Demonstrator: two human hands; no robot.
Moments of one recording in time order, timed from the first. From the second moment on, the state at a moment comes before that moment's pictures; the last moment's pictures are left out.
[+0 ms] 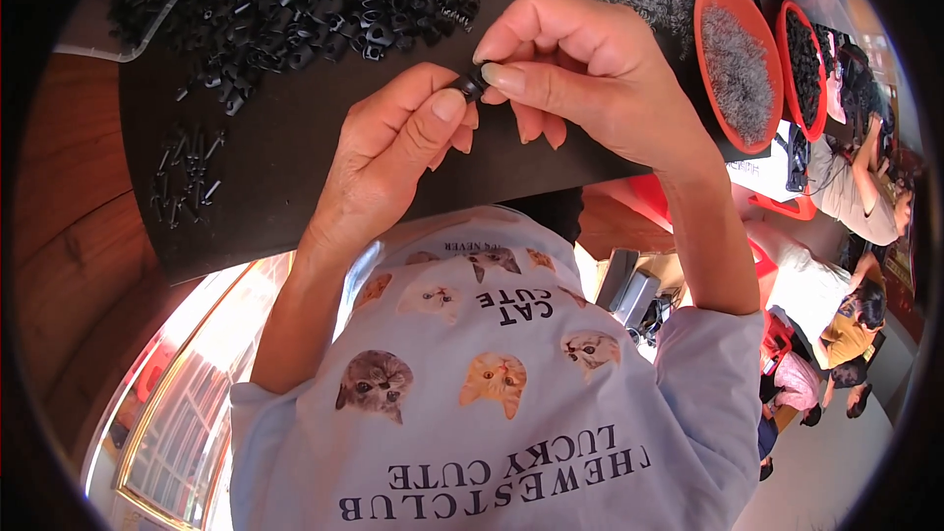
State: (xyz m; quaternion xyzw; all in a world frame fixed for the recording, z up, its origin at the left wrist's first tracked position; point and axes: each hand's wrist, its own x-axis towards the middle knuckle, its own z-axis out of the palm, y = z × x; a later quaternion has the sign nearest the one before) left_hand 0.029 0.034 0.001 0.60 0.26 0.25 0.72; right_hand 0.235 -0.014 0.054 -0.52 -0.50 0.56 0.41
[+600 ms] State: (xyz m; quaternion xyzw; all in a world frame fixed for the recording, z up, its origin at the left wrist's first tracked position) left_hand 0.037 0.032 -0.002 0.62 0.25 0.28 0.68; right_hand 0.227 -0.012 0.046 -0.54 -0.53 0.51 0.41
